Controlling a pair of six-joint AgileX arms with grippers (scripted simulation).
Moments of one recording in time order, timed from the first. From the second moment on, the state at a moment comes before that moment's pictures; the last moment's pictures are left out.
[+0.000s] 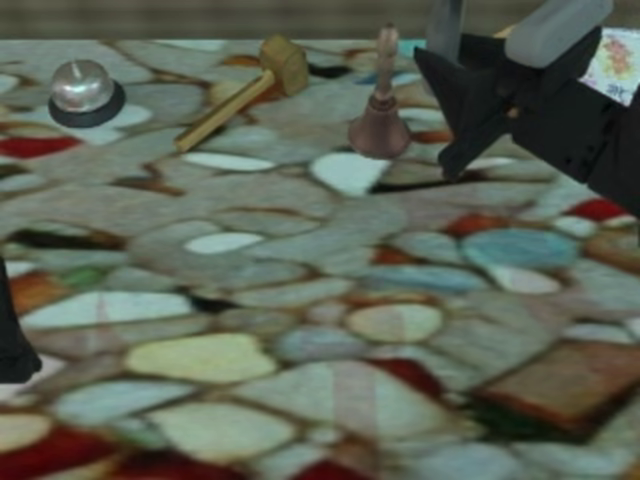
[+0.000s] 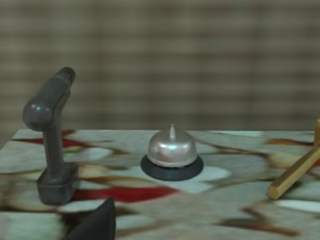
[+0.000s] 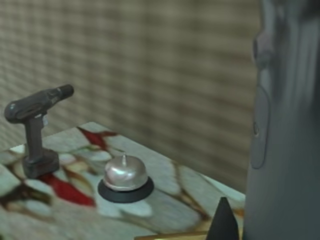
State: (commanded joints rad) left arm 0.00 0.00 0.00 0.00 0.00 0.00; right arm 0.41 1.57 0.76 0.82 -0.36 0.02
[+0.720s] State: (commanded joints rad) left arm 0.00 0.00 0.00 0.00 0.00 0.00; right arm 0.63 1.59 0.76 0.87 -0.16 0.03
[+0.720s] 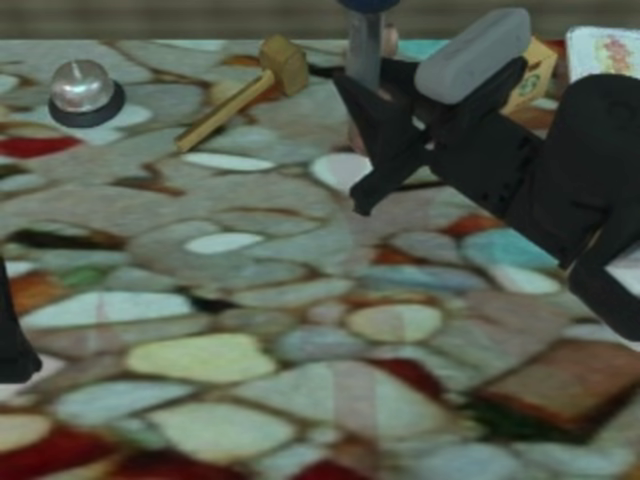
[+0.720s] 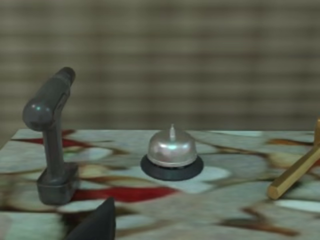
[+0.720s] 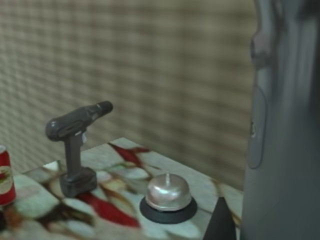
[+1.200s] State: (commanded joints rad) left arm -0.02 0.03 0.03 0.02 0.01 0.00; right arm 0.63 1.59 0.76 0.87 -0.15 0.03
